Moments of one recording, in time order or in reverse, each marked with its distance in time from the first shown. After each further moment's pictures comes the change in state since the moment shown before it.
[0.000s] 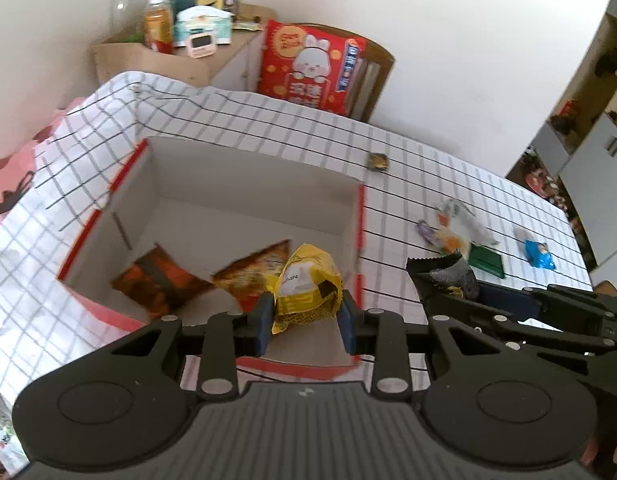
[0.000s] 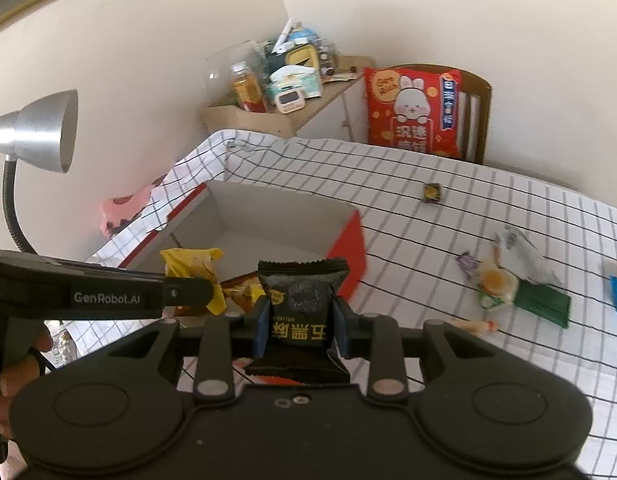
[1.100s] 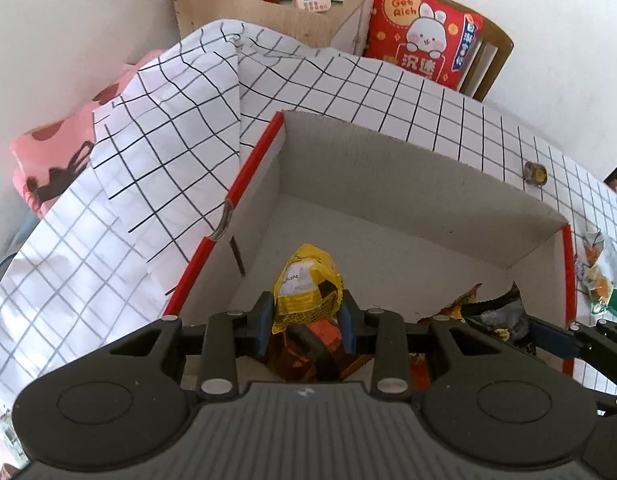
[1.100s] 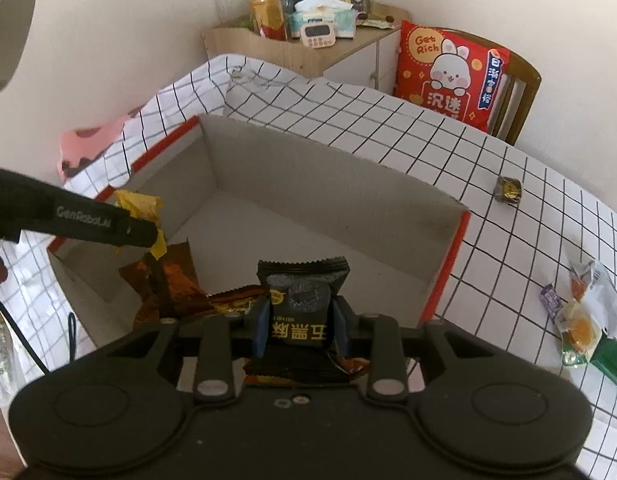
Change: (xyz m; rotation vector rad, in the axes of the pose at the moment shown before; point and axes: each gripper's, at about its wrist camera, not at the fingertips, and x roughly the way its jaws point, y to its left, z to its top) left arm 0.103 0.112 0.048 -0.094 0.118 0.210; right arm 0.156 0.056 0.019 -0.134 0.180 -0.096
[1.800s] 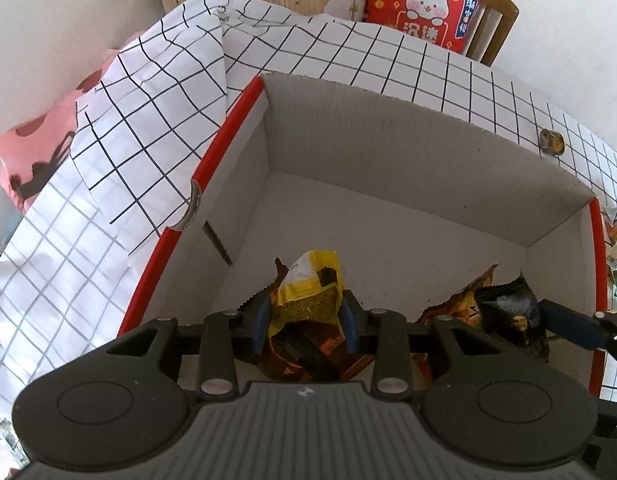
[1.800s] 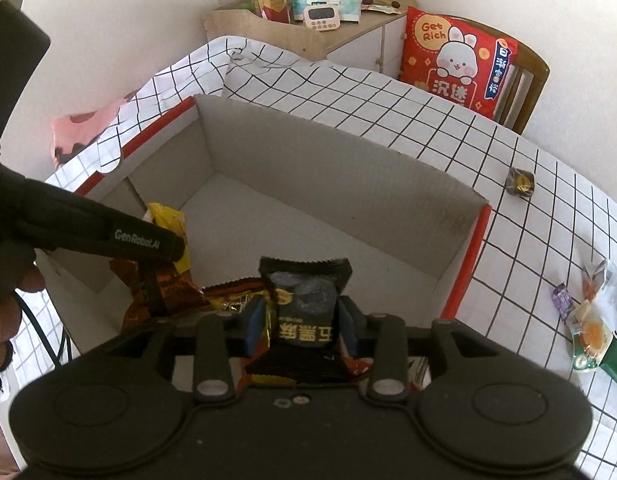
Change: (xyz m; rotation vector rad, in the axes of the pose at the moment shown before) left arm 0.030 -0.012 0.002 0.037 0.065 0.027; right arm 0.013 0.000 0.003 0.000 0.021 0.007
